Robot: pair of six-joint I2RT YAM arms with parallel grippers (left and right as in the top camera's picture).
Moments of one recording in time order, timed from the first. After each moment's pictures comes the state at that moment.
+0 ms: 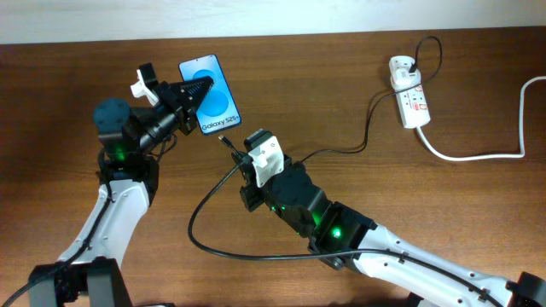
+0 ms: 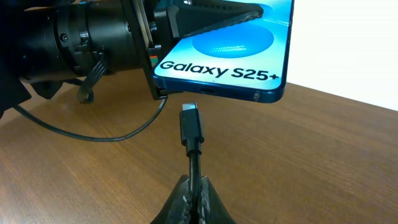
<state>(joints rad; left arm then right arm) 0.04 1.52 0.86 0.64 0.83 -1.48 0.94 1.37 0.88 0.22 0.20 0.21</state>
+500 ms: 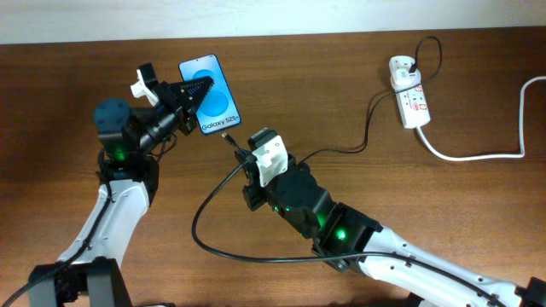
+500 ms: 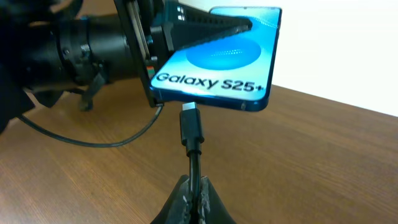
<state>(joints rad) 0.04 1.52 0.86 0.64 0.83 -1.48 0.94 1.33 0.88 0.21 0.22 0.21</state>
